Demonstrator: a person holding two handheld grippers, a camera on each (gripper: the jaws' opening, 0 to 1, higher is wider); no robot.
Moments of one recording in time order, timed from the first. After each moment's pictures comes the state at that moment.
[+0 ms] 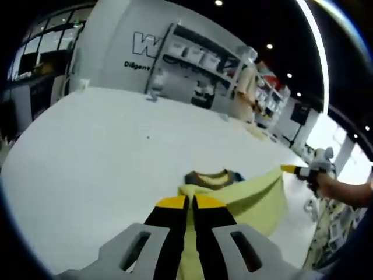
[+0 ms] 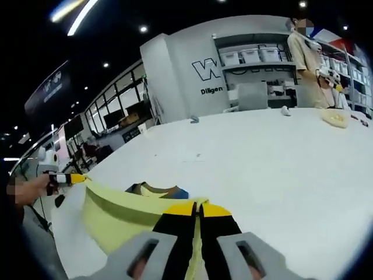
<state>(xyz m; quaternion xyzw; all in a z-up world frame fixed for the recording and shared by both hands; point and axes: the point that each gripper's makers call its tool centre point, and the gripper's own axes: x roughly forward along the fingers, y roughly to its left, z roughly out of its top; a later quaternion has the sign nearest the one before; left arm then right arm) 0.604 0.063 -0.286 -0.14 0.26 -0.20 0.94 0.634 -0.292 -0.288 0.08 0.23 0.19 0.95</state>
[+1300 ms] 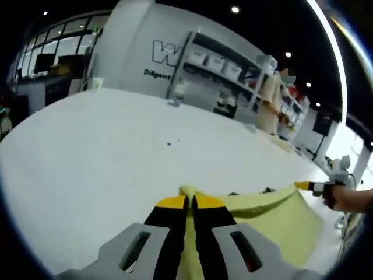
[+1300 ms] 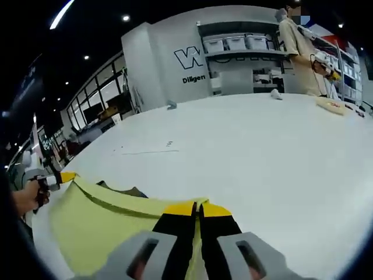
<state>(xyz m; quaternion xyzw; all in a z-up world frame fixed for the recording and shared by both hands) 0.695 0.067 -0.363 -0.15 0.25 -0.11 0.95 0.705 -0.290 -0.369 0.08 0.28 0.13 0.95</state>
